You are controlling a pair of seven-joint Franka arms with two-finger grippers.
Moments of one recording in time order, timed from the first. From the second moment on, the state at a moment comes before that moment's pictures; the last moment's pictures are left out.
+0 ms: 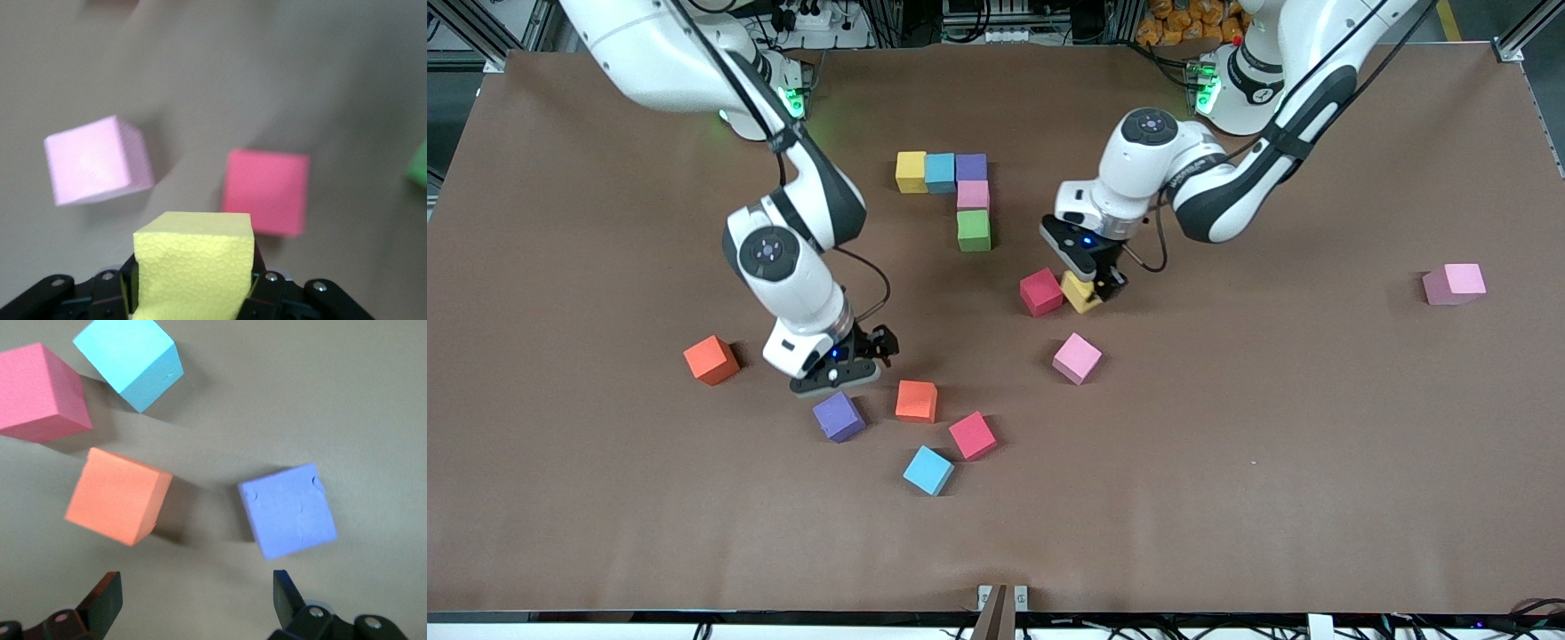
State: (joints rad) left arm 0.20 0.43 -0.93 -2.22 0.68 2.67 -0.29; right arm 0.24 0.54 0.21 -1.78 -0.18 2.45 0.23
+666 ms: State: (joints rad) left arm -0.18 0.52 -0.96 -1.86 0.48 2.26 -0.26; right arm 0.23 0.66 0.12 -1.67 -0.19 2.45 0.01
